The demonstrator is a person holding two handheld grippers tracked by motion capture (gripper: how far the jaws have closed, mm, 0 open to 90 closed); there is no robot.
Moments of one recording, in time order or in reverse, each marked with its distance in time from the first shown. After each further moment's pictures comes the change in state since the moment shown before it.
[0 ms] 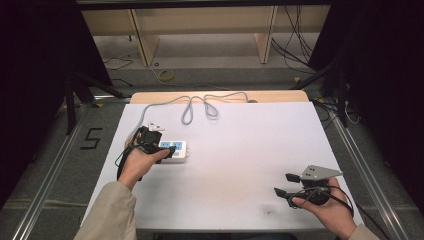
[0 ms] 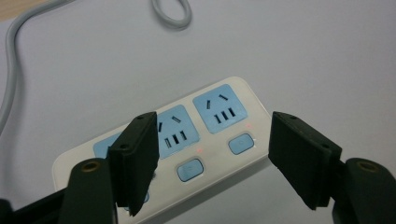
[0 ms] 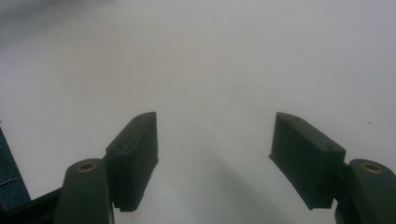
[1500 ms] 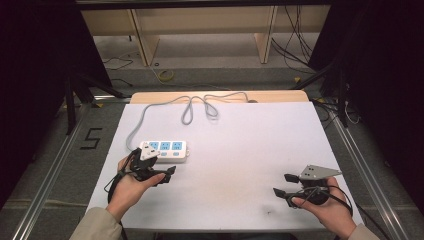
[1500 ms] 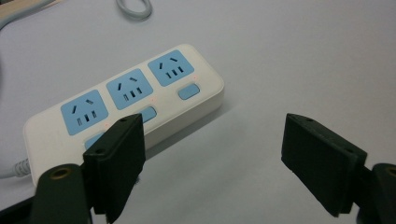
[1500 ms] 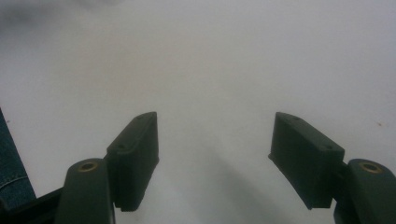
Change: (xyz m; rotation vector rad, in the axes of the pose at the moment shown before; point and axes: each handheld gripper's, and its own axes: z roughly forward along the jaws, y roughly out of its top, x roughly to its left) left arm -0.023 -0.054 -0.038 -0.100 -0.053 0.069; right arm 0.000 0.001 0.002 -0.001 0.021 0.005
